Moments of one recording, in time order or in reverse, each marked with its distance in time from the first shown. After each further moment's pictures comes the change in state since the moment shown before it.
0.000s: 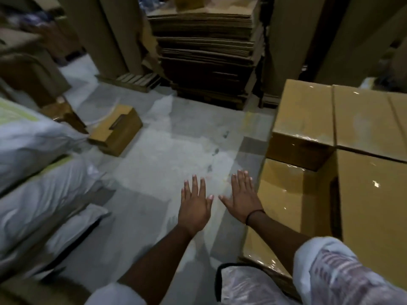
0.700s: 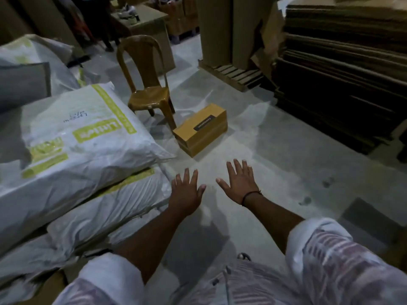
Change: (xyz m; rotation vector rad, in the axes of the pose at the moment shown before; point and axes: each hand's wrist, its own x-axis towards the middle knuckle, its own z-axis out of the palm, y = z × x) left_hand 0.246 -0.404 -0.165 -0.029 0.054 -0.574; right_hand 0.467 -0.351 0.004 0.054 -0.189 -0.476
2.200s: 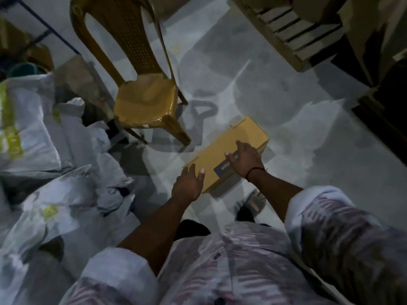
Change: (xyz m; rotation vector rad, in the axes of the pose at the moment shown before) left_hand 0.813 -0.155 -0.125 -0.363 -0.248 -0.425; right_hand 0.902 0.017 -0.055 0.273 -0.284 0.145
